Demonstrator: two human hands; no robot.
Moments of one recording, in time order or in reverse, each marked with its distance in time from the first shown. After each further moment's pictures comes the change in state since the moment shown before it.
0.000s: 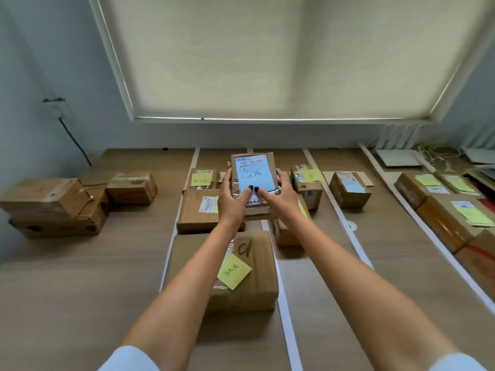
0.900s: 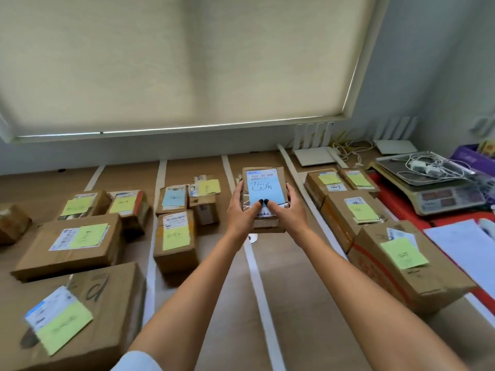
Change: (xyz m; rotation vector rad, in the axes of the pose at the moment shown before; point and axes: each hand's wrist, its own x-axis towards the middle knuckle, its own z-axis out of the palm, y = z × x) left_hand -0.038 -0.033 0.373 -0.007 -0.285 -0.046; right_hand 0.036 0.137 -0.351 0.079 0.210 0.120
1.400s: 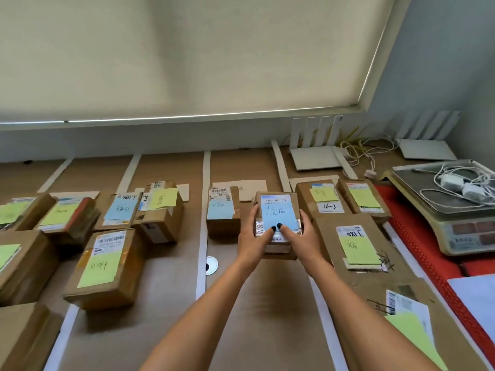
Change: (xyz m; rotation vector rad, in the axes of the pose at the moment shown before) left_hand 0.114 -0.104 0.171 0.069 0.016 -0.156; right_hand 0.158 0.128 -0.120 0.044 -0.061 0.186
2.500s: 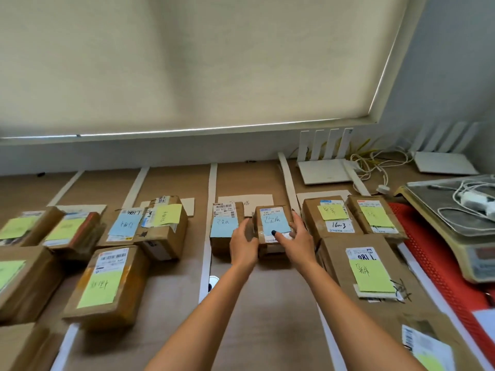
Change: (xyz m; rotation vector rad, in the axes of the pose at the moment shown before) left_hand 0.043 0.013 -0.008 0.261 0.233 -0.098; right_hand 0.052 -0.005 0.023 -0.198 -0.022 -0.066
